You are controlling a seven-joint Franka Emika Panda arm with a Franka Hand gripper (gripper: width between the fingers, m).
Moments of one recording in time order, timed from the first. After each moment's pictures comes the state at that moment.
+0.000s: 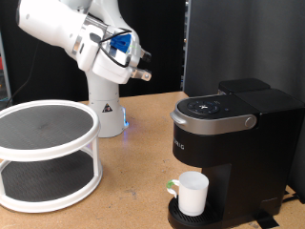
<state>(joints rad) -0.23 -0.42 -0.14 -2.58 1.10 1.77 -1.19</state>
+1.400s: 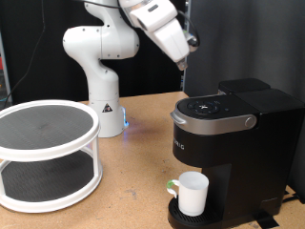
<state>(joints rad) -0.21 -0.41 0.17 -2.35 0.62 1.80 -0.99</state>
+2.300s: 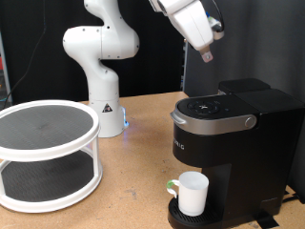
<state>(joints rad) -0.21 -0.30 0.24 -2.19 0.64 1.92 -0.80</state>
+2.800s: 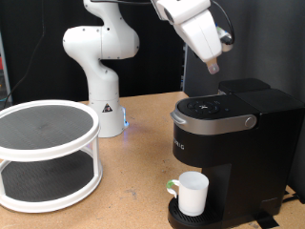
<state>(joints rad) -0.21 -0.18 0.25 -2.10 0.59 1.94 -0.78</state>
